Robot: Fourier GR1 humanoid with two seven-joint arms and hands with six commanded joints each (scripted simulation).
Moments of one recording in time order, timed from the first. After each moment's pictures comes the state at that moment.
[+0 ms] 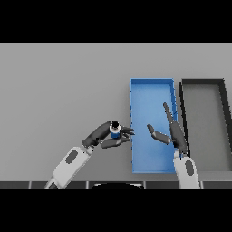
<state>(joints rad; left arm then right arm) -0.26 0.12 -0.55 -1.55 0.08 -0.18 -0.10 0.02 -0.16 0.10 -1.62 0.21 0.05 -0.04</state>
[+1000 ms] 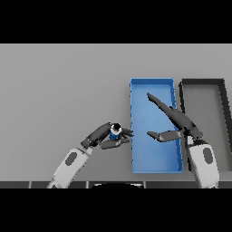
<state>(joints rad) -0.22 0.09 -0.51 -1.58 0.01 -0.24 -0.07 -0.22 -0.40 0.10 -1.84 -0.22 0.47 0.03</state>
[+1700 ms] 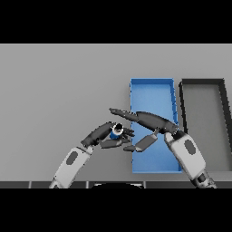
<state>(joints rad) -0.23 0.06 -0.48 -1.59 -0.03 -0.30 -0.05 -0.44 -0.35 0.31 -1.85 -0.29 0.62 0.23</state>
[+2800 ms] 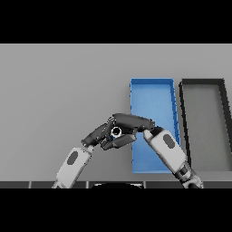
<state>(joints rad) -0.21 0.01 -0.43 -1.58 -0.04 -0.38 -0.06 -0.56 -0.16 0.39 -1.72 -0.26 0.68 0.21</state>
